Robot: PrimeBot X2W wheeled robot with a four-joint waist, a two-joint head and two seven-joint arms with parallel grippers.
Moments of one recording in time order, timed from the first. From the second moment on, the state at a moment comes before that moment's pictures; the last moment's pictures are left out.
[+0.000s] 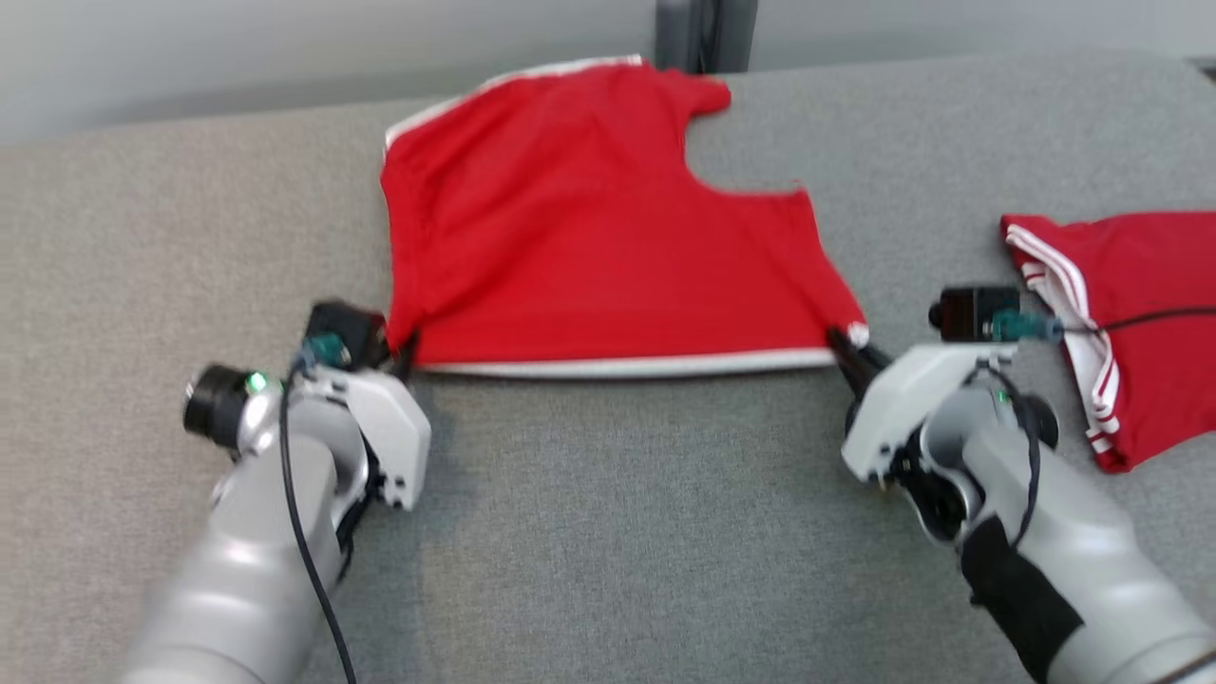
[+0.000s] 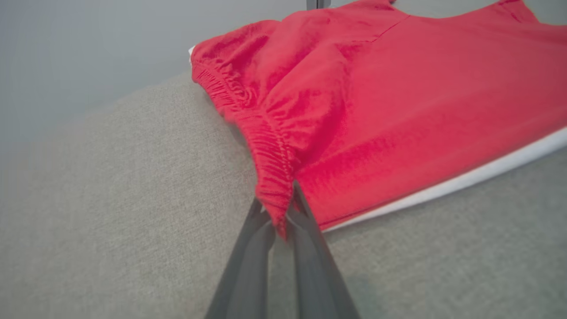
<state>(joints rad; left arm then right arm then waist) -0.86 0.09 -0.60 1.28 -0.36 -0.11 -0.24 -0.83 -0.11 0.71 1.08 0.90 0.13 -0.10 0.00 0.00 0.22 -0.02</state>
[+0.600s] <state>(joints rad) -0.56 0.05 -0.56 1.18 -0.51 -0.13 -0.26 -0.55 -0.28 0.81 0.87 1.11 0.13 0.04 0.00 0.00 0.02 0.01</state>
